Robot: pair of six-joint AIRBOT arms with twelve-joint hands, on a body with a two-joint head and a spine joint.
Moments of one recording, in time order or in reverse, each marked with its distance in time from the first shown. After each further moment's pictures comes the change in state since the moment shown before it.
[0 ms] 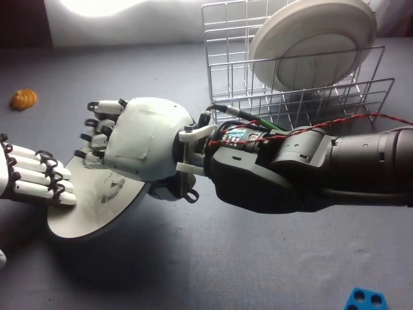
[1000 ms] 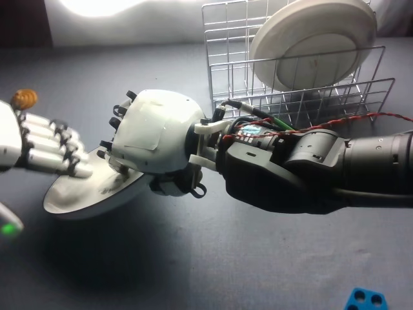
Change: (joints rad) left arm -0.180 0.012 -0.014 0.038 -0.007 -0.013; right arm -0.019 0.032 -0.022 0.059 0.070 -0.005
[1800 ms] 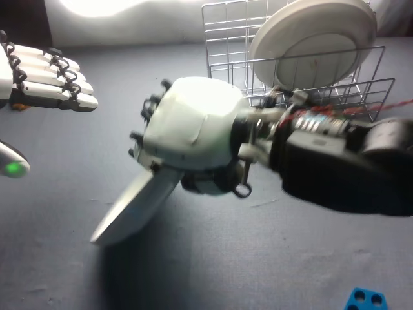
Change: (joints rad) left arm -0.216 0.039 0.012 0.010 -0.011 -0.025; right arm 0.061 0.269 -0.312 0.093 -0.056 -0.022
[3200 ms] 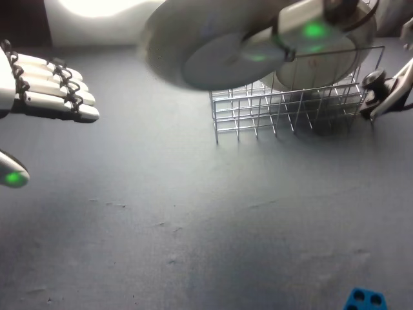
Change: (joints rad) left arm 0.023 0.001 -0.014 0.016 -0.009 0.000; right arm 0.329 0.404 -0.183 0.829 -0.048 0.004
